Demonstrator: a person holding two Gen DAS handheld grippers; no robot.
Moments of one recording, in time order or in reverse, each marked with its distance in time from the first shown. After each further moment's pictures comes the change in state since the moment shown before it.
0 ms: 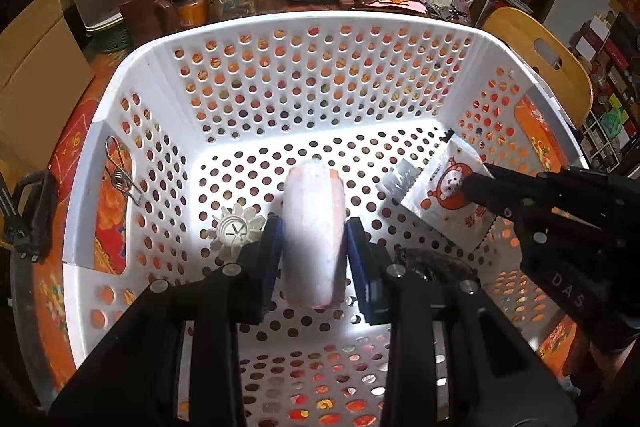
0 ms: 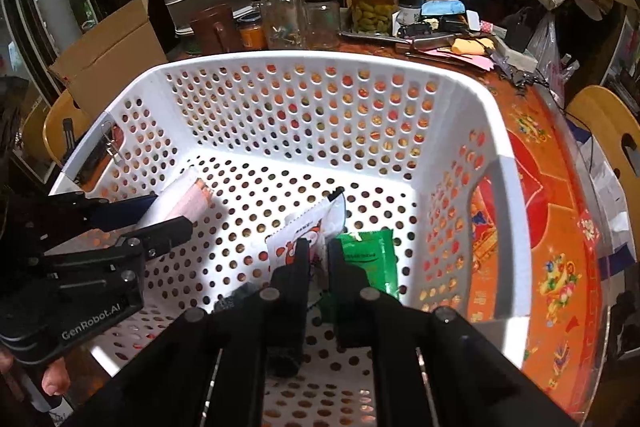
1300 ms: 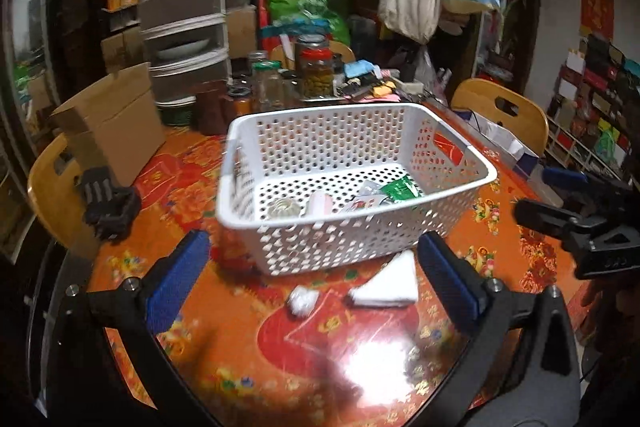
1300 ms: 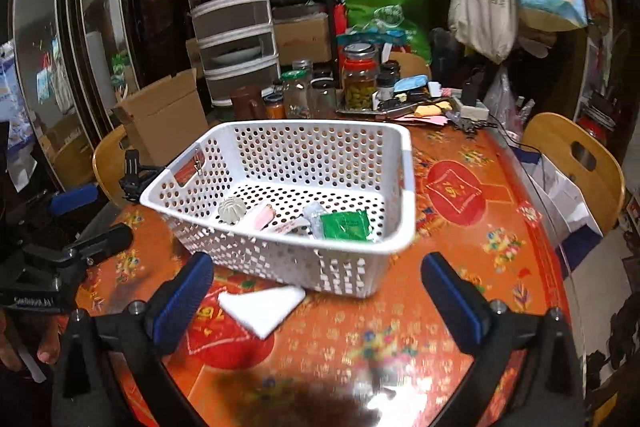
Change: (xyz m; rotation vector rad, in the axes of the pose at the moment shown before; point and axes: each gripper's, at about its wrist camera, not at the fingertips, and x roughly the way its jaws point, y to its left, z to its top) left arm -0.192 -0.001 -0.151 0.033 -0.424 0.062; right arm -0.157 0.016 -0.122 0.021 -0.333 -0.021
